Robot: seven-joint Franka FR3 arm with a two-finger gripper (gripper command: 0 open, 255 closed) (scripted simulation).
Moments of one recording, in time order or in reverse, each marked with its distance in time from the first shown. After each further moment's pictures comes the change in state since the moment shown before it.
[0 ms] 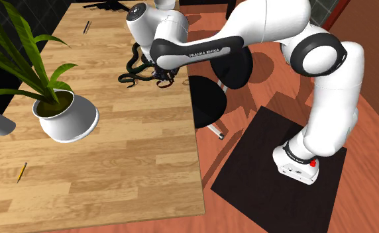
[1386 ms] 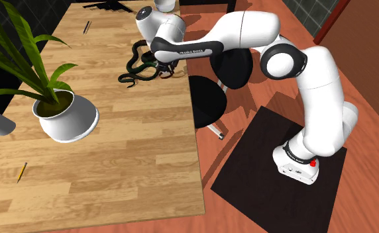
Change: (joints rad) arm -0.003 0.264 -0.095 0.280 -0.101 0.027 -0.156
